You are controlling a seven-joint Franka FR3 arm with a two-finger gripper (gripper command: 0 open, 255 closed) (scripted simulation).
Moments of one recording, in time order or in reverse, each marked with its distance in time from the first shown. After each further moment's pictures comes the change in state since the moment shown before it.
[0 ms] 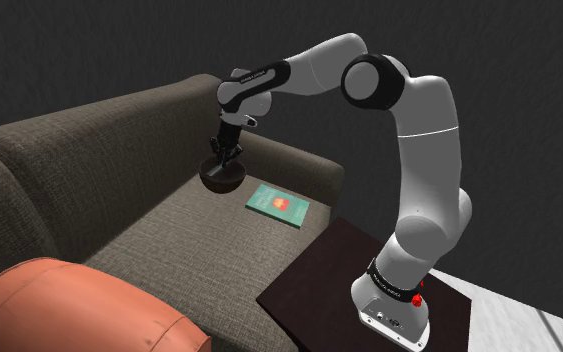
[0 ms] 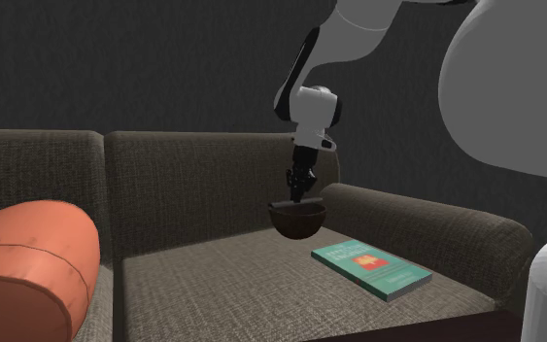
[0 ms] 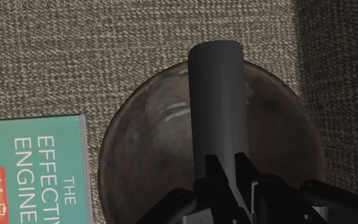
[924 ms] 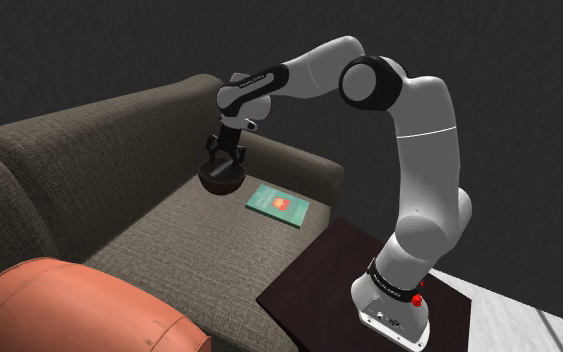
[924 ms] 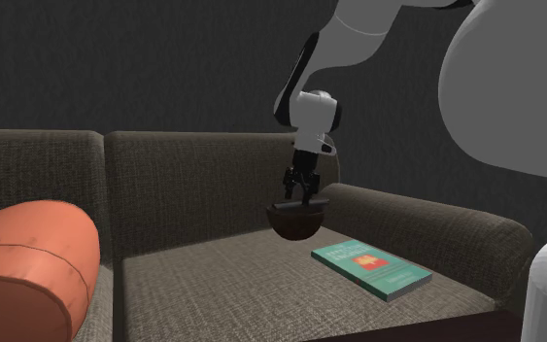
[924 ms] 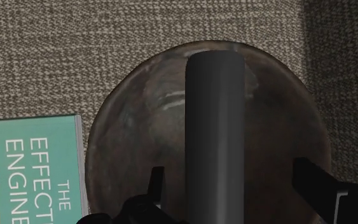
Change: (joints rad) arm 0.000 0.016 0.000 -0.010 0.002 0.027 -0.006
